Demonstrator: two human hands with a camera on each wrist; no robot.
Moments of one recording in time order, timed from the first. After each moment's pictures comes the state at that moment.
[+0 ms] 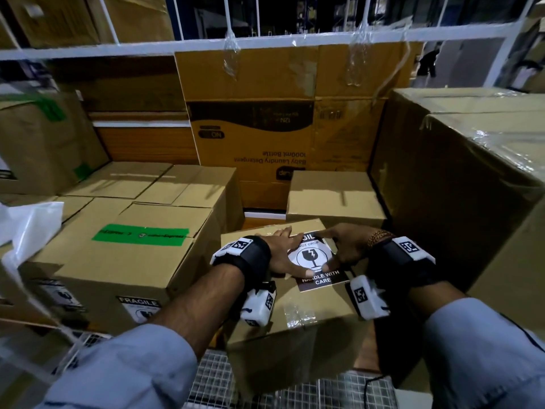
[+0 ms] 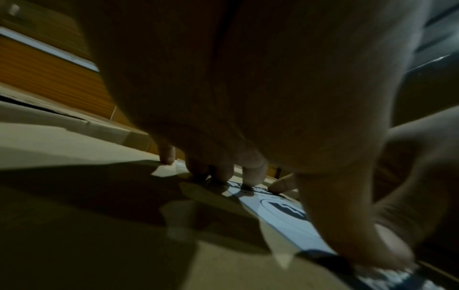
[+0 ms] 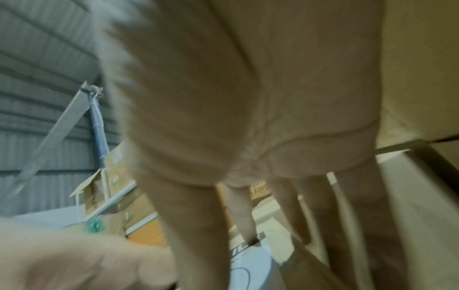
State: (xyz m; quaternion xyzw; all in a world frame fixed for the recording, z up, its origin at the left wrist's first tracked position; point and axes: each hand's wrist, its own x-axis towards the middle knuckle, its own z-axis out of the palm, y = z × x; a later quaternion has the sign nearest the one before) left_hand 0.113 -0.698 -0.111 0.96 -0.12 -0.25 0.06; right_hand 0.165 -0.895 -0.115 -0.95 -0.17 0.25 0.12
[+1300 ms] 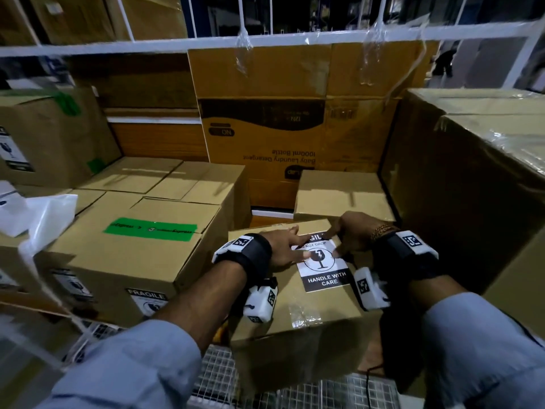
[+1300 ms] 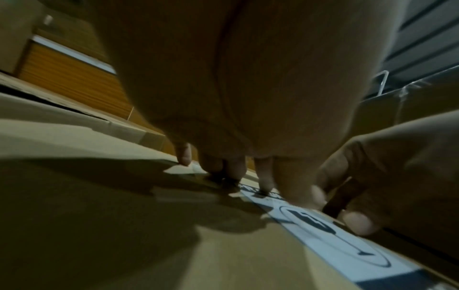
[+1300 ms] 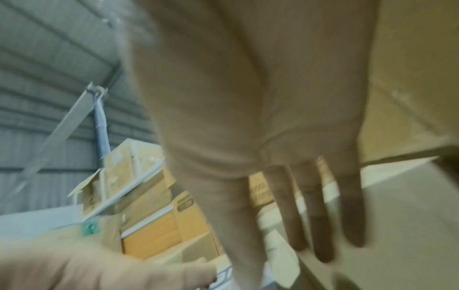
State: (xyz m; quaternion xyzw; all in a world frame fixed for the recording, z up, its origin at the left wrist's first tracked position) left_hand 0.124 -0.685 -0.121 0.96 -0.11 -0.22 0.13; right_hand 0.179 -0.889 -0.101 -0.97 -0.18 0.16 0.08
